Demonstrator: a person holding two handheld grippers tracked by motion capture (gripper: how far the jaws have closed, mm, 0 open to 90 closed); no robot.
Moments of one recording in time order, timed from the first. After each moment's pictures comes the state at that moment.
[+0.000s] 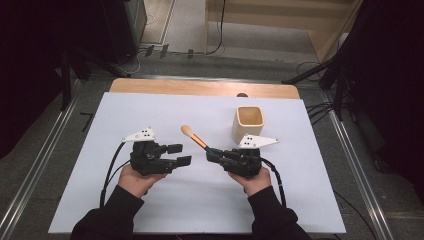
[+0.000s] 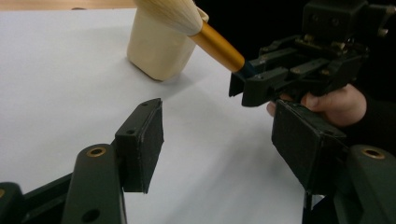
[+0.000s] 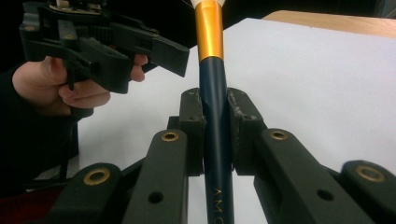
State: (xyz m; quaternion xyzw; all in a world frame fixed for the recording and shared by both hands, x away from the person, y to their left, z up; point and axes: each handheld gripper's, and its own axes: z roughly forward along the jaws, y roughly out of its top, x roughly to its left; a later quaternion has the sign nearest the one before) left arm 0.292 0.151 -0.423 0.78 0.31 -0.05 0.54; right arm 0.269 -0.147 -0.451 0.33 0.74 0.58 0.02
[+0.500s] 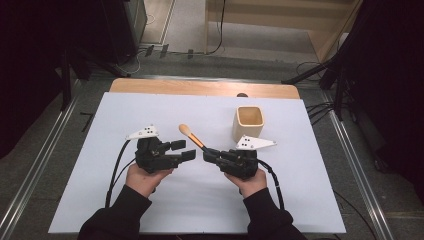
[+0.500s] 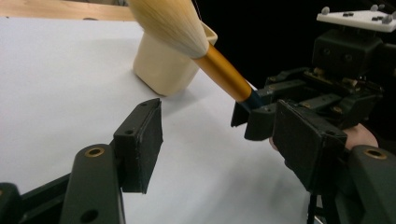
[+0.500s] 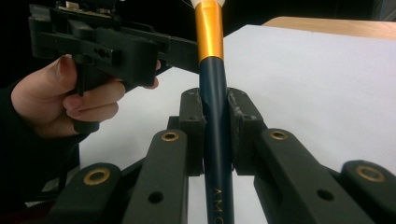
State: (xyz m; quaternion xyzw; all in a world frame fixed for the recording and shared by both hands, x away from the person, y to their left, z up) left arm 0.296 0.139 -0.424 0.75 0.35 -0.05 0.56; right arm 0.266 -0.139 -0.455 0.34 0.73 0.59 0.02
